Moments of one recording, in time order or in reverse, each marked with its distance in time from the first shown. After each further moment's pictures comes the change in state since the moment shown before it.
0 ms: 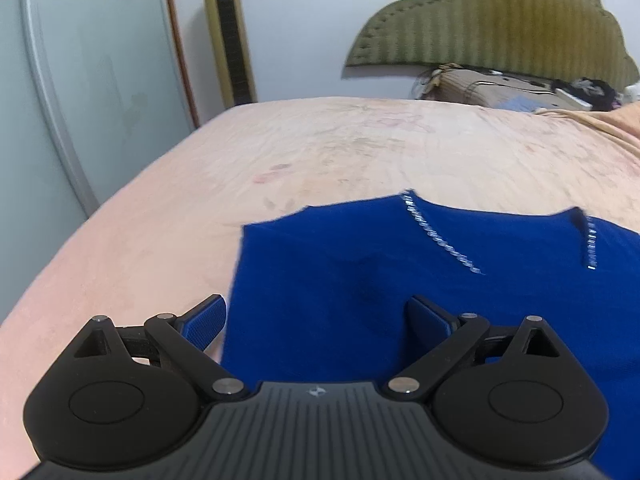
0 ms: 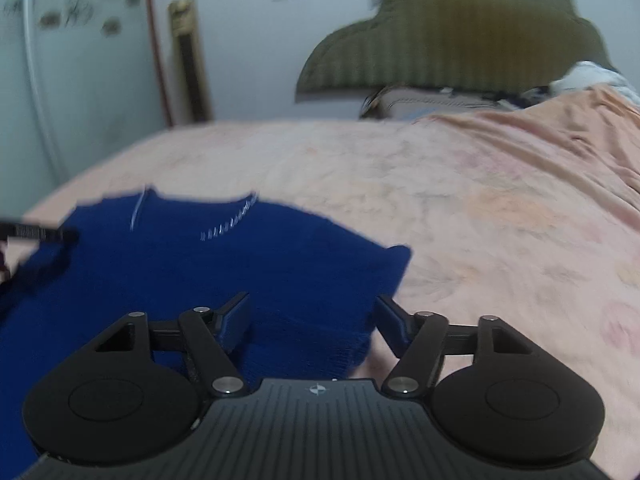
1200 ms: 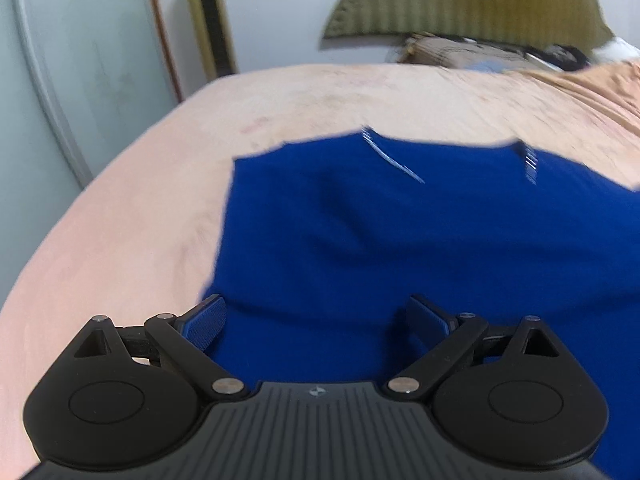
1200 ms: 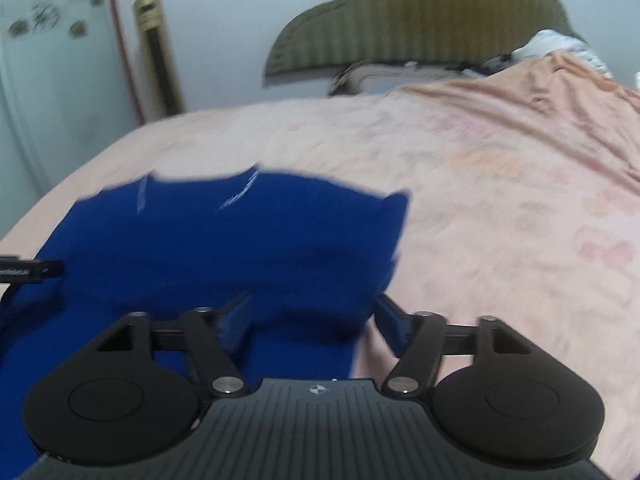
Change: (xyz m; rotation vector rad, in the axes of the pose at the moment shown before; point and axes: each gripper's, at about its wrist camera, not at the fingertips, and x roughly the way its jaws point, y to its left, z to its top) left arm -0.067 -0.010 -0.051 0.064 0.096 -0.081; right arm -0.053 0.049 -0.033 0.109 0.010 -0.066
